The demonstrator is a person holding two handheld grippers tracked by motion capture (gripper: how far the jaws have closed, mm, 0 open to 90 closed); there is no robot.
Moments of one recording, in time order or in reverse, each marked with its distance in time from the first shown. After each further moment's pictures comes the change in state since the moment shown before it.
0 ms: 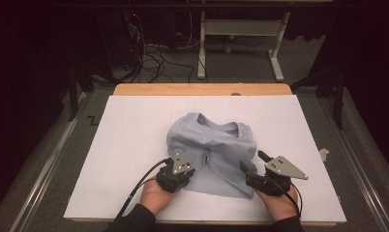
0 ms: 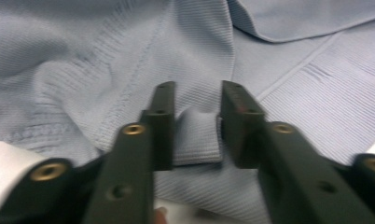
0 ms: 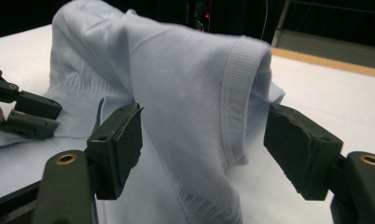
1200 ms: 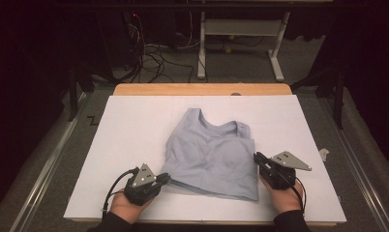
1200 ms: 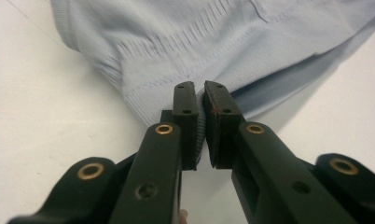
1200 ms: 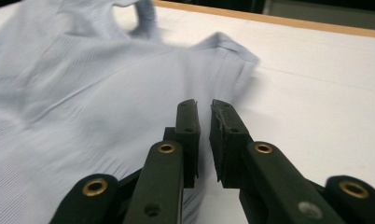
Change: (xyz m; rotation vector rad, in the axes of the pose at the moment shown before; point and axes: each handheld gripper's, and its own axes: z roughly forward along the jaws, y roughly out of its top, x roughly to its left) left arm 0.020 -0.048 -0.072 -0.079 -0.052 -0.034; right arm -0.031 -0.012 0.013 0.088 -0.044 0.060
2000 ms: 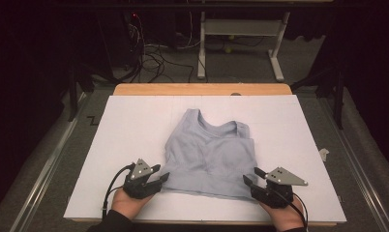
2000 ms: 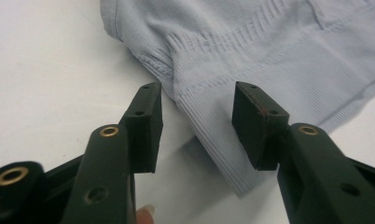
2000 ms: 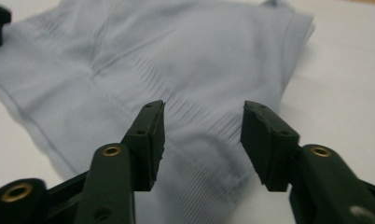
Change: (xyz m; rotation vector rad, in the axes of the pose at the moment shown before) left arm 0.023 -0.004 0.015 -0.014 0.050 -0.136; right arm 0.029 -0.021 -0.025 0.089 0.121 -0.059
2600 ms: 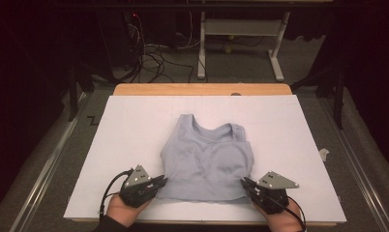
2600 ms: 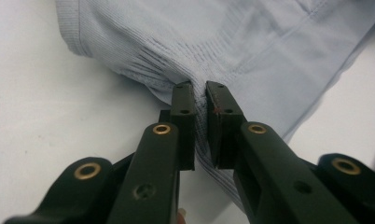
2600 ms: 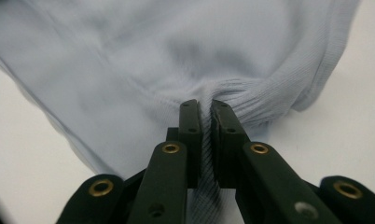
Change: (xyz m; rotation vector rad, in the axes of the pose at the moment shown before) left arm -0.018 -0.005 -0.035 -0.014 -0.110 0.042; right arm 0.020 0.005 -0.008 0.059 0.069 -0.088
